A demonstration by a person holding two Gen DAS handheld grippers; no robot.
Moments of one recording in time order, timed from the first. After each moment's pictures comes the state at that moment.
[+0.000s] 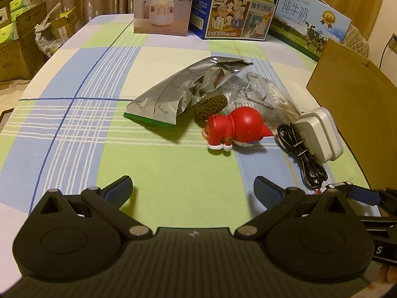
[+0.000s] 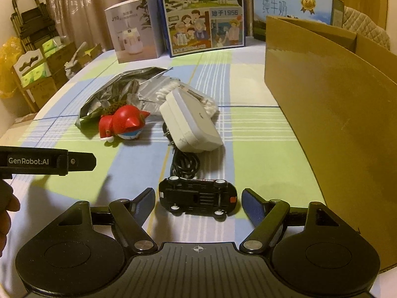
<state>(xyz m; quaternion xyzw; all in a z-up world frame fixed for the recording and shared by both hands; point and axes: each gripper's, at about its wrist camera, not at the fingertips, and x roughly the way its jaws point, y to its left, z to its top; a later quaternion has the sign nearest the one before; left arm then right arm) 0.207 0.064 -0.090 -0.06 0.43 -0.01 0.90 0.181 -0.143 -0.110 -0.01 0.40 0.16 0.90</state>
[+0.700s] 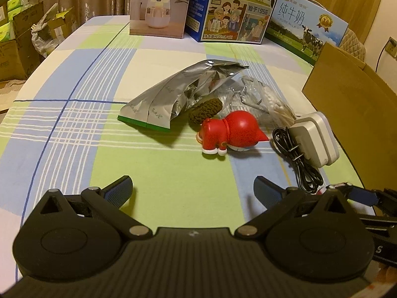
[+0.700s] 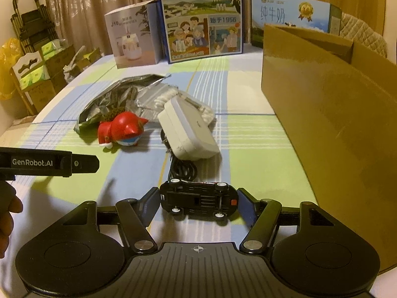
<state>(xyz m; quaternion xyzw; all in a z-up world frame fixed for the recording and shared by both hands) 0.211 0.062 -0.090 -0.07 0.42 -0.02 0.91 0.180 -0.144 -0.105 -0.02 0.38 0.16 0.91</state>
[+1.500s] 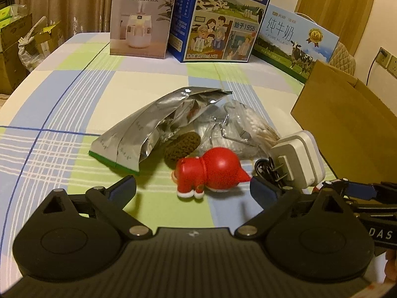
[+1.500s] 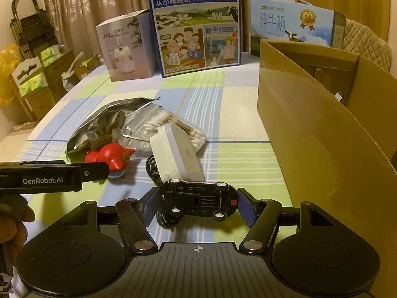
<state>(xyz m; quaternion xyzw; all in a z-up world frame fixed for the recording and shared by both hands) 0.245 0.047 -0.087 -0.08 0.38 -0.05 0.92 0.222 -0.154 -0.088 -0.02 0.38 0.17 0.91</state>
